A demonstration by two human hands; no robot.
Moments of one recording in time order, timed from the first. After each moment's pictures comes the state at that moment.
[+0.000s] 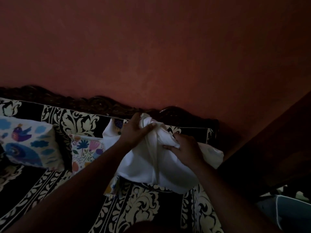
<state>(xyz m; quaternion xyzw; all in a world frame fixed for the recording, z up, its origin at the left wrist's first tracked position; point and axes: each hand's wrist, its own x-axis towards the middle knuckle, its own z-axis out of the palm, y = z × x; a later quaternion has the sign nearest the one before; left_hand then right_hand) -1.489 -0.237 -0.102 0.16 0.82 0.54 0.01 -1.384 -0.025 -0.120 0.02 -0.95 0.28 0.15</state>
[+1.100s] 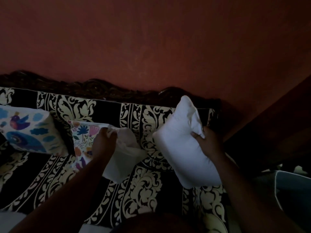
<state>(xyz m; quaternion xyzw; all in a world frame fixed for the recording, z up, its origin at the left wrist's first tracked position) -1.464 -0.320 -0.200 -0.09 0.93 0.35 -0.01 -1.345 0.051 -0.185 -0.21 -0.89 0.39 0.08</state>
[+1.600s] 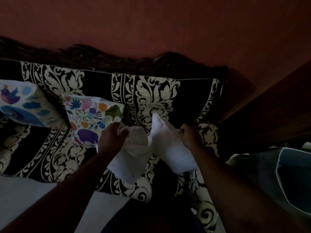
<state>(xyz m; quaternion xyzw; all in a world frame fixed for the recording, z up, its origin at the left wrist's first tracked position) -1.394 -0.271 -0.248 -0.01 0.94 0.31 0.13 -1.337 0.038 -0.320 -0.23 -0.92 0.28 -0.13</state>
